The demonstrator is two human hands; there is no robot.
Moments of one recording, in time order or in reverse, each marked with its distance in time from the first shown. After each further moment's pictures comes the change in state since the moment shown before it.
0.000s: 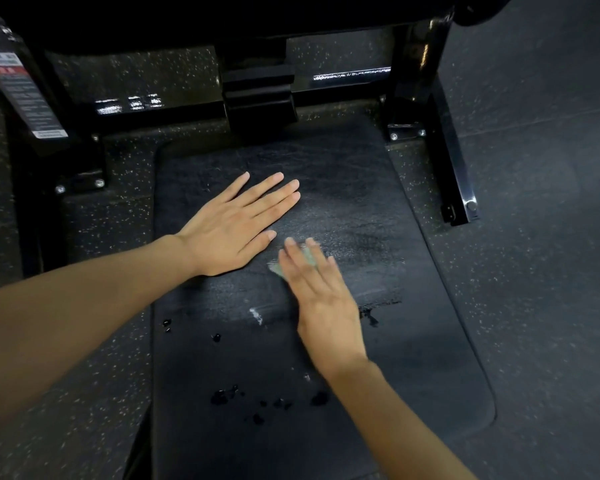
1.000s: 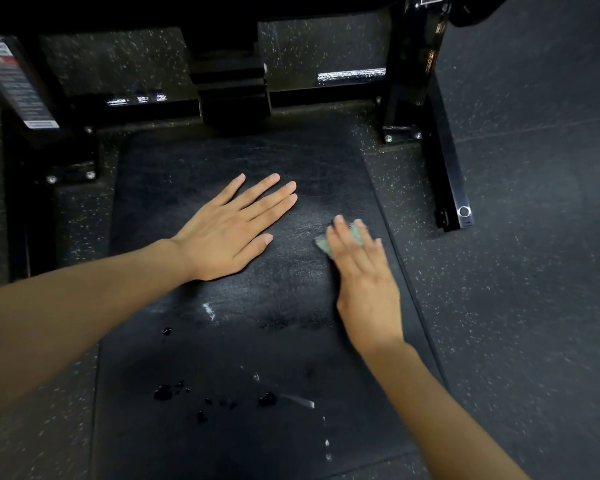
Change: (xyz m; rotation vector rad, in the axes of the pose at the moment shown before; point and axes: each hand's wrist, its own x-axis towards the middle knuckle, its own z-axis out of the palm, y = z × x) left_hand 0.027 0.044 0.003 -0.012 -0.001 -0.042; right_hand 0.000 0.093 -0.036 -0.048 -0.011 0.078
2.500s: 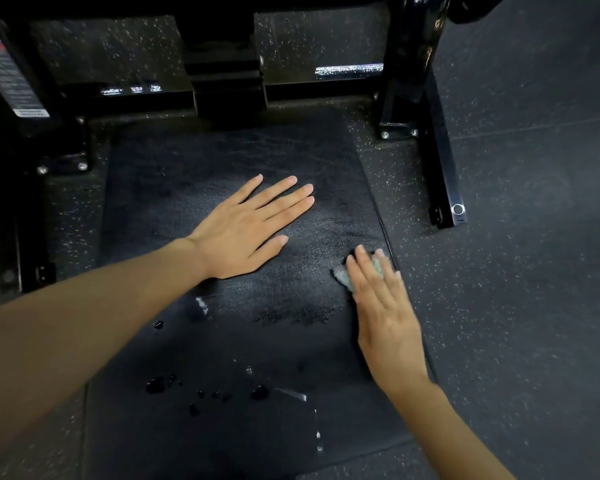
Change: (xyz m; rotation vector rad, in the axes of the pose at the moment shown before) left_hand 0.016 0.021 0.001 -0.015 0.010 0.032; right_hand -0.052 0.029 -0.003 -0.001 0.057 -0.054
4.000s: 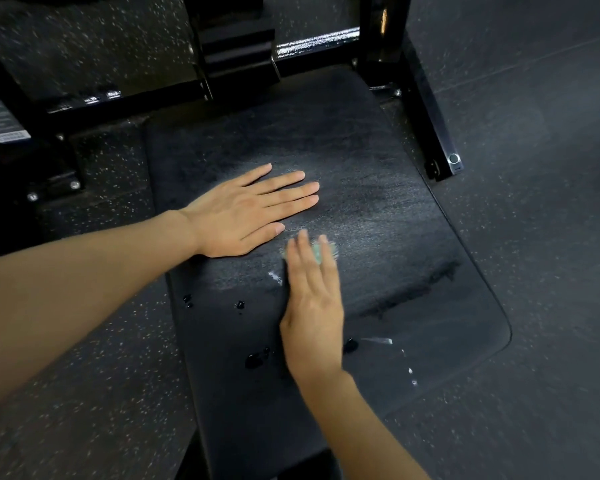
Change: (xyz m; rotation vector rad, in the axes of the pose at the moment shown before) left_hand -0.051 -0.067 -0.007 0.005 -0.090 0.369; right_hand 0.013 -0.202 0.045 0.173 0.055 0.288
